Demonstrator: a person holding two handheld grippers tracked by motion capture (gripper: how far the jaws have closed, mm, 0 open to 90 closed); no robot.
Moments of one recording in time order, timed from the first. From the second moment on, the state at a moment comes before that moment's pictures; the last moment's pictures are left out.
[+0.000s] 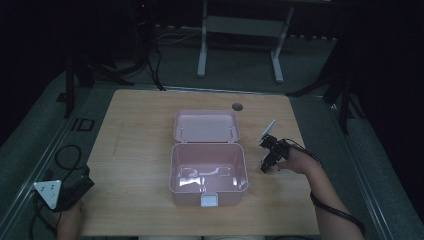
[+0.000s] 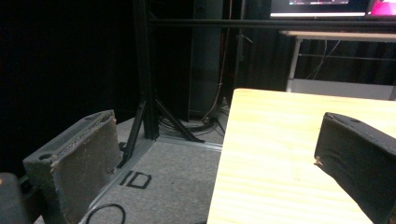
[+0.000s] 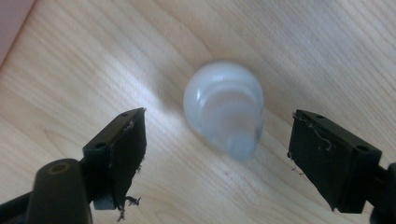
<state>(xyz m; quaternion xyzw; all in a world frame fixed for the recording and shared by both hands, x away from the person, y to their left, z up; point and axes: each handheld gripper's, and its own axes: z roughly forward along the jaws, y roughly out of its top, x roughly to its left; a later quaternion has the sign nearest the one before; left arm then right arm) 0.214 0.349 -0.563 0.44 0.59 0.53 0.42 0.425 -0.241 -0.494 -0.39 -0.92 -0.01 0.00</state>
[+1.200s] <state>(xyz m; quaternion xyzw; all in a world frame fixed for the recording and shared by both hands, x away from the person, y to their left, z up) 0.214 0.348 -0.563 0.44 0.59 0.54 0.42 0.420 -0.228 -0.502 -0.28 -0.96 0.04 0.00</state>
